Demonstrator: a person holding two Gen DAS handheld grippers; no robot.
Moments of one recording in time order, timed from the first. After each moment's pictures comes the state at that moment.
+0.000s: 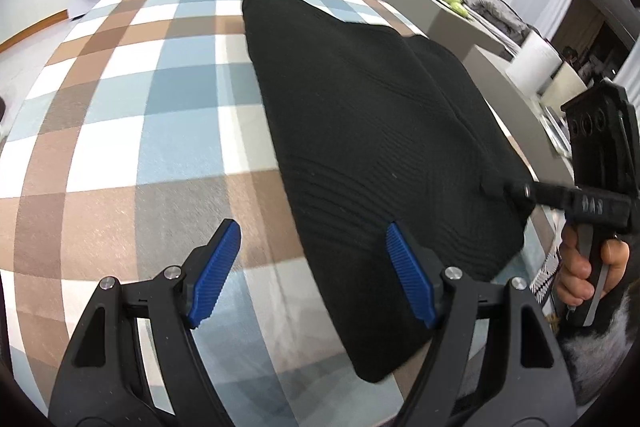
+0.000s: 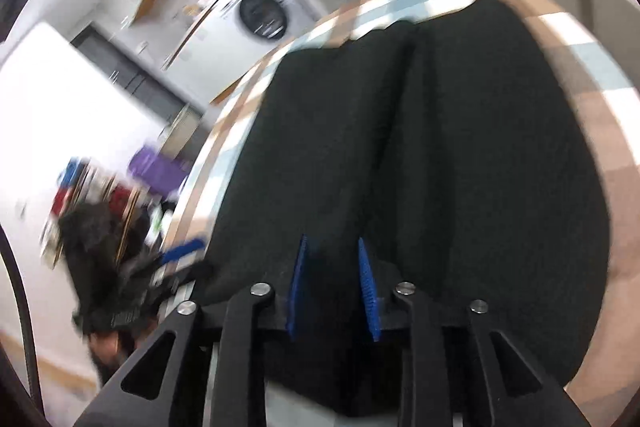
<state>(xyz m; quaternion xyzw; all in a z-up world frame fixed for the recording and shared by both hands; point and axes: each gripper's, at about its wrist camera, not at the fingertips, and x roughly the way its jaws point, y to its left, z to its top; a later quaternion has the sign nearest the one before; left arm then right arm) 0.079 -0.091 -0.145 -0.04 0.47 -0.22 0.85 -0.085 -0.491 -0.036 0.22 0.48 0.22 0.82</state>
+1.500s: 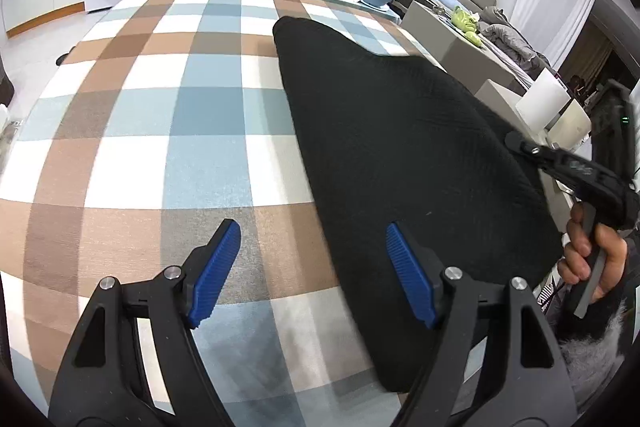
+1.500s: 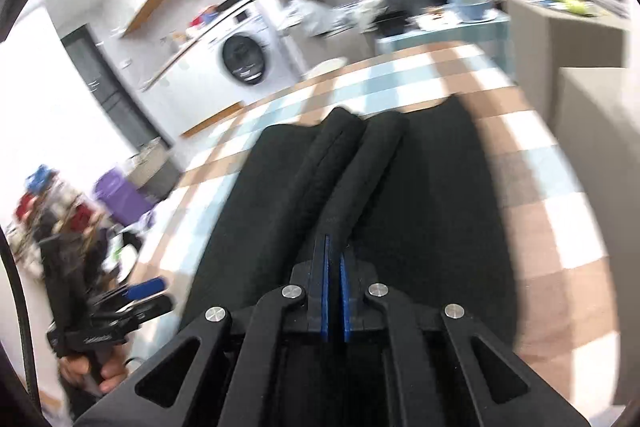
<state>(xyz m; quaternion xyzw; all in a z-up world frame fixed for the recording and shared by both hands) 0.096 -0.069 -0.134 -0.08 0.46 -0.19 0.87 -0.041 -0.538 -0.003 0.18 0.41 0.06 0.89</state>
